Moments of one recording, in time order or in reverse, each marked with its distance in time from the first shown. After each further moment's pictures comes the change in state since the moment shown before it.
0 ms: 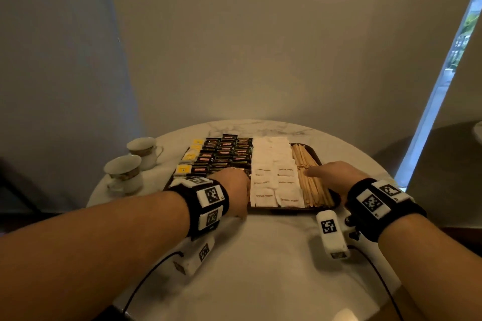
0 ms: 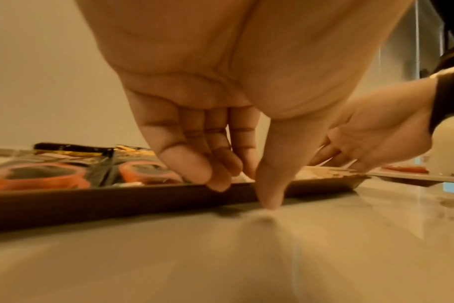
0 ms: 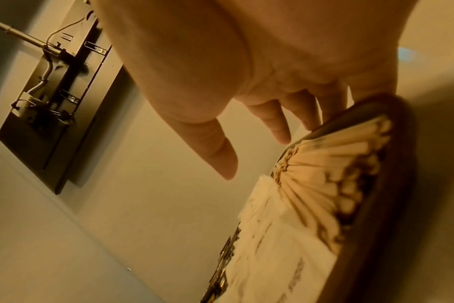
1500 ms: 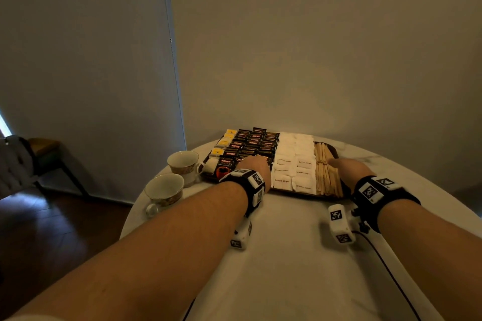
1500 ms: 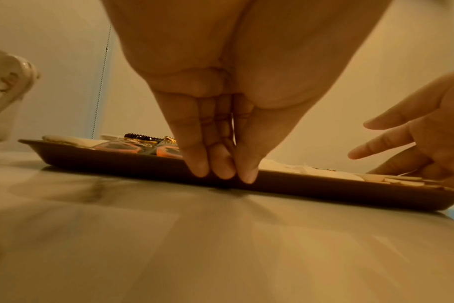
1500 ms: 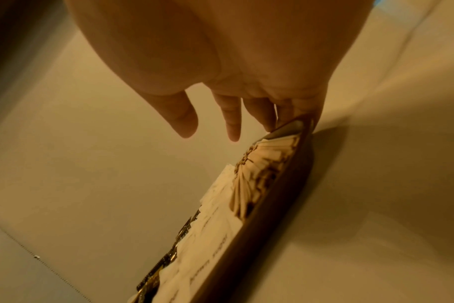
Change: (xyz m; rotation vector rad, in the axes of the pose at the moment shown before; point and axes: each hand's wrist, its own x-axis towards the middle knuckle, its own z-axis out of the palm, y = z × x) left_hand 0.147 -0.101 -0.038 -0.139 0.192 -0.299; right_hand 0.103 -0.134 0.078 0.074 -0.014 -0.096
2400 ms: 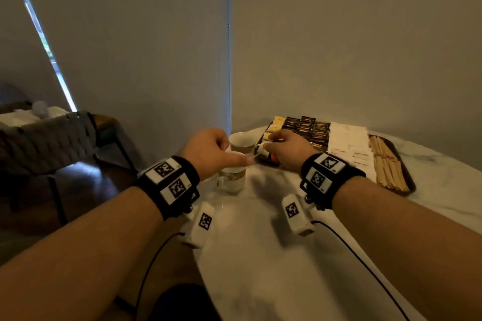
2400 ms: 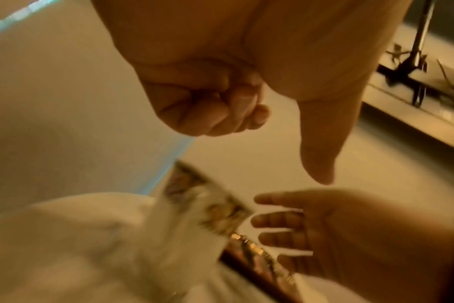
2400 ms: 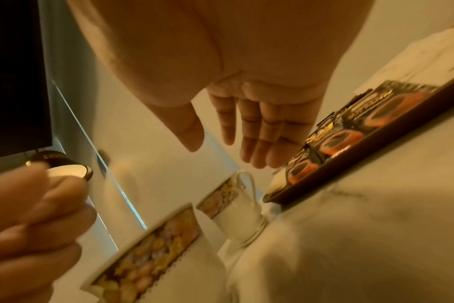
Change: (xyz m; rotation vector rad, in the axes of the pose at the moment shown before) left_hand -0.150 -0.196 -0.073 -0.632 0.302 -0.076; right_hand -0.131 -0.103 0.168 -0.086 -0.392 -0.502
